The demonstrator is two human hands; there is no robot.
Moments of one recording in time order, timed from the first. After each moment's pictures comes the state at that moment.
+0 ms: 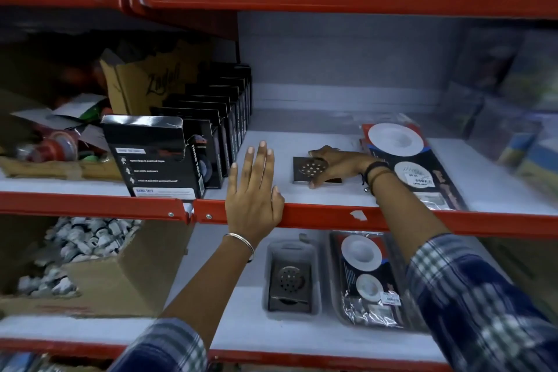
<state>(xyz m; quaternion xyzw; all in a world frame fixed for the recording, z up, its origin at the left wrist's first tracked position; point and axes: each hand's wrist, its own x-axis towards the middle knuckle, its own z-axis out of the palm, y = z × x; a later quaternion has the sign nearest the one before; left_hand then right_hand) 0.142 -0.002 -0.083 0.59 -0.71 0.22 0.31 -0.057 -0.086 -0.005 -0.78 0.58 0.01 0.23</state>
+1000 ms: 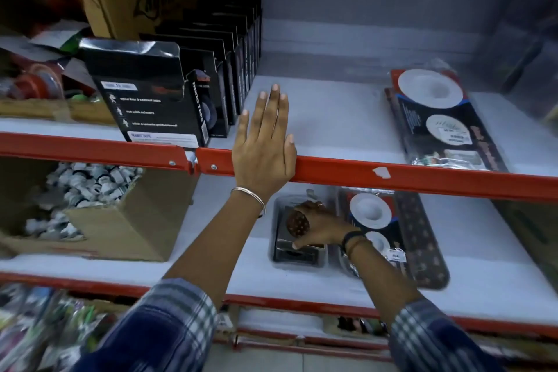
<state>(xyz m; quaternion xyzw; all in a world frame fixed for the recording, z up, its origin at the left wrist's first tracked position) 0.140 -0.007 -0.091 0.58 -0.70 0.24 0.35 -0.015 -0.010 -0.208 -0.79 0.54 0.04 0.28</state>
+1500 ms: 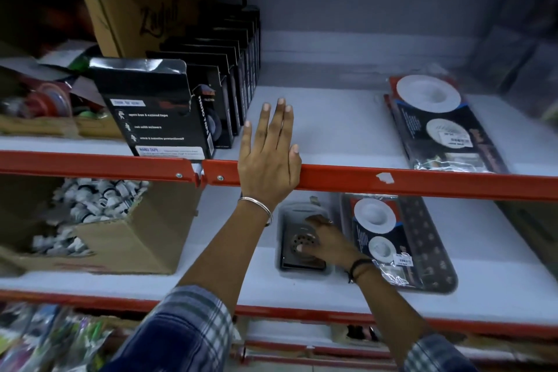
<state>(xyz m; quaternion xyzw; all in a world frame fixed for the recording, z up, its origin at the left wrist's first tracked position) 0.142 -0.004 -0.085 0.58 -0.71 0.23 0.33 -0.016 0.018 -0.226 -0.74 0.58 -0.12 0.32</state>
